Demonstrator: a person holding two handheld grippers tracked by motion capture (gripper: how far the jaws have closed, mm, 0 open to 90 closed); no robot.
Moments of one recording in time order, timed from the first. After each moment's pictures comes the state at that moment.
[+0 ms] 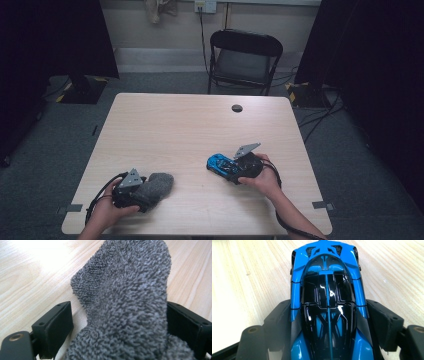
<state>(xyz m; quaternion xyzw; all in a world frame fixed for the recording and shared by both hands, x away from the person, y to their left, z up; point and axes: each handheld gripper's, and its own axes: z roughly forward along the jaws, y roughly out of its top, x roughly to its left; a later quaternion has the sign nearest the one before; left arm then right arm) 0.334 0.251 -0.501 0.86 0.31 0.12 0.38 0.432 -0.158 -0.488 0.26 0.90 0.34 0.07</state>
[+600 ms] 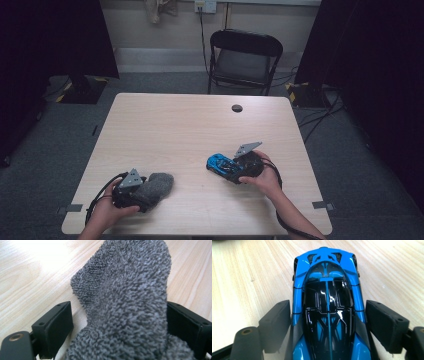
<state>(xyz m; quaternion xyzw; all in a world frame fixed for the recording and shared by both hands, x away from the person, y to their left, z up) 0.334 0.251 -0.501 0.86 0.31 0.13 0.38 0.434 -0.159 -0.485 0.26 0.90 0.36 0.06</state>
